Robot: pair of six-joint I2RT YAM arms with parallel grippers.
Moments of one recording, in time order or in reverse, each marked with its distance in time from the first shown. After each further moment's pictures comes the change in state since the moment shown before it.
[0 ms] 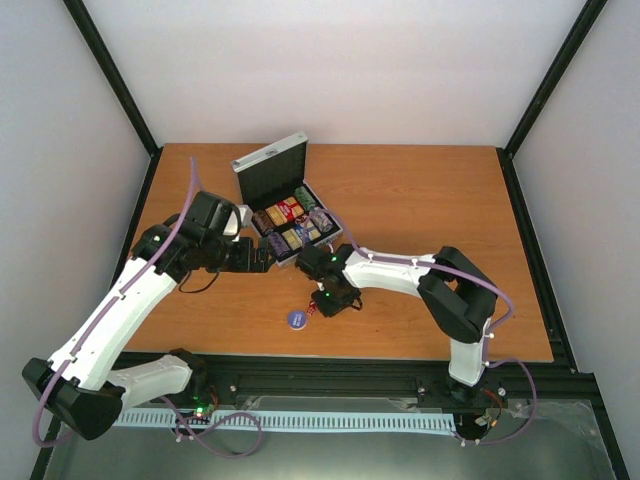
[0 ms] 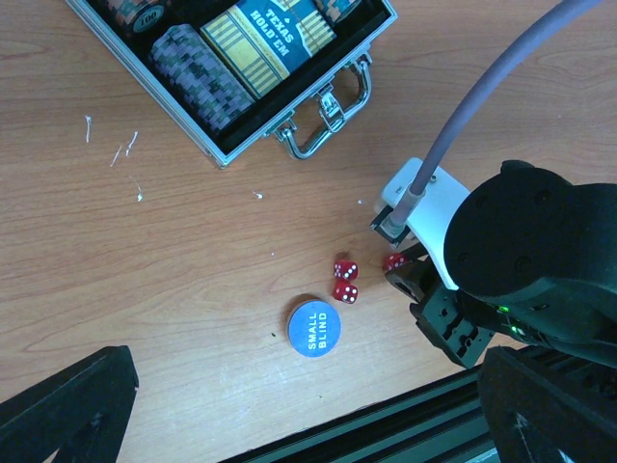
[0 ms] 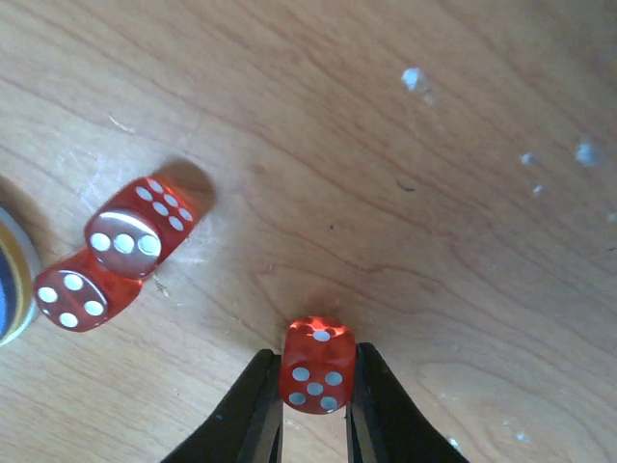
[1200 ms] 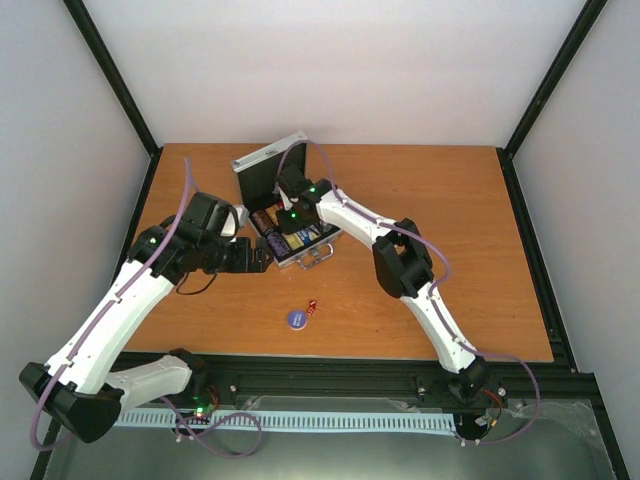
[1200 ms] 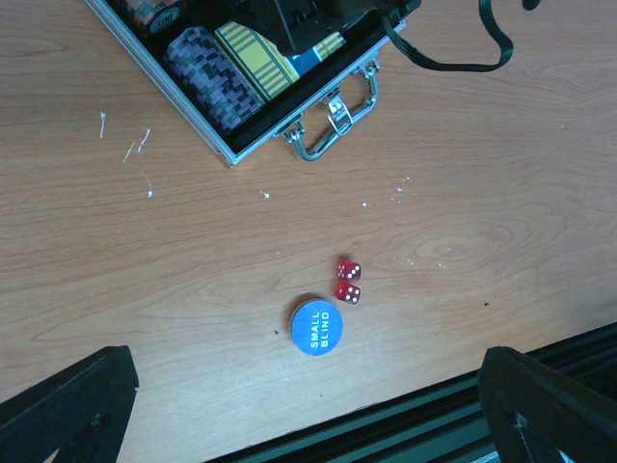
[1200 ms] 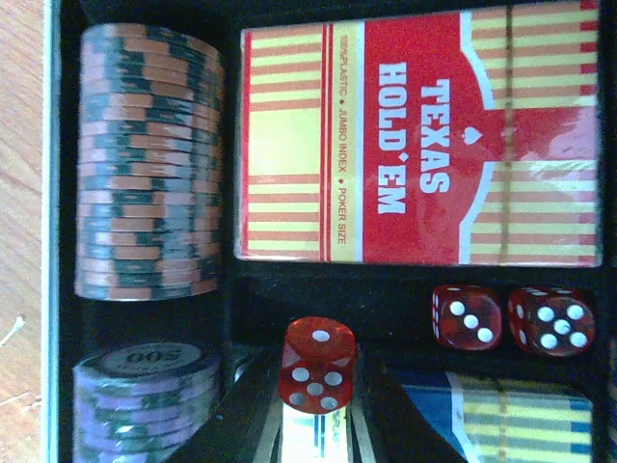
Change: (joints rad) left arm 0.000 -0.020 0.007 -0.019 -0.019 -0.024; right arm -0.231 0.599 1.003 -0.006 -0.097 -0.145
